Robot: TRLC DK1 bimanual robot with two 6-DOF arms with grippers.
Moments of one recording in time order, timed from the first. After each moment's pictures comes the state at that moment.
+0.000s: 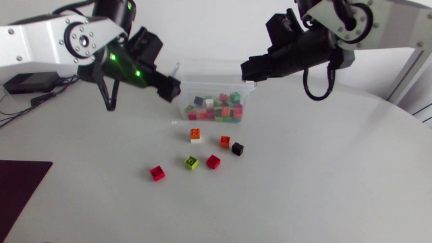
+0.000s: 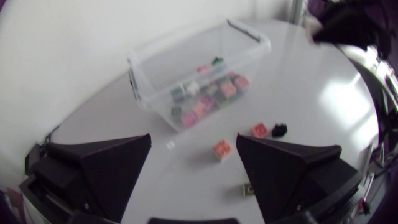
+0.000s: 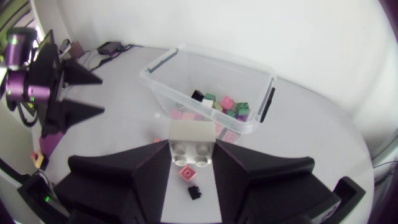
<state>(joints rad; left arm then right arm) -0.35 1.66 1.36 -0.49 0.06 0.29 0.38 1.65 1.43 -0.48 -0.19 0.01</state>
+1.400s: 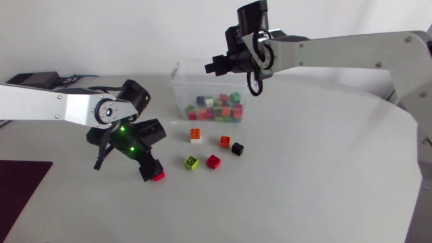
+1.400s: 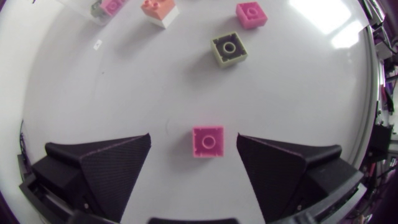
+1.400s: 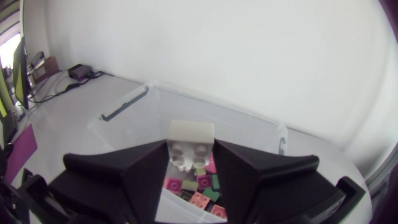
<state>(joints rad) -0.34 1.73 1.02 -0.60 0.06 0.64 0.46 2.09 1.70 -0.07 0.06 0.00</state>
